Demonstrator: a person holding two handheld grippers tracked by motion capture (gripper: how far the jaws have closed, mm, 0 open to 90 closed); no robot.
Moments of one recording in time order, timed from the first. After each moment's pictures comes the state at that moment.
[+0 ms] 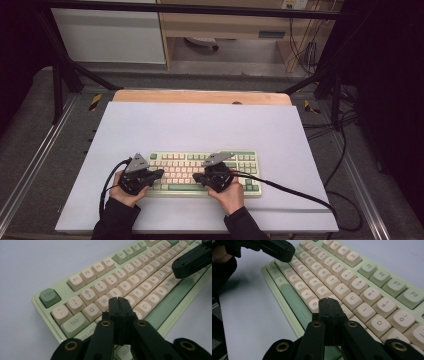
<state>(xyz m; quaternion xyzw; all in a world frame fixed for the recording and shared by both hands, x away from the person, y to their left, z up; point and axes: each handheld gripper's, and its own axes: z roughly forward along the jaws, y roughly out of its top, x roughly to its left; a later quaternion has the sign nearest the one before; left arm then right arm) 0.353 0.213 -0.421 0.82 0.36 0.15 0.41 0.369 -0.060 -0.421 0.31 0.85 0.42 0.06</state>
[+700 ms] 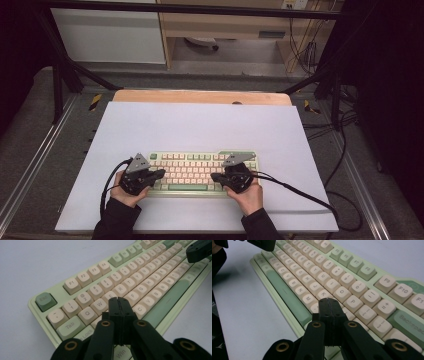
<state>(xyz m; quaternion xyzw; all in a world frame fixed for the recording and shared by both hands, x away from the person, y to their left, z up) 0.352 0.209 -0.418 0.82 0.35 0.15 0.42 0.362 -0.111 -0.416 0.33 0.84 0.41 0.07</state>
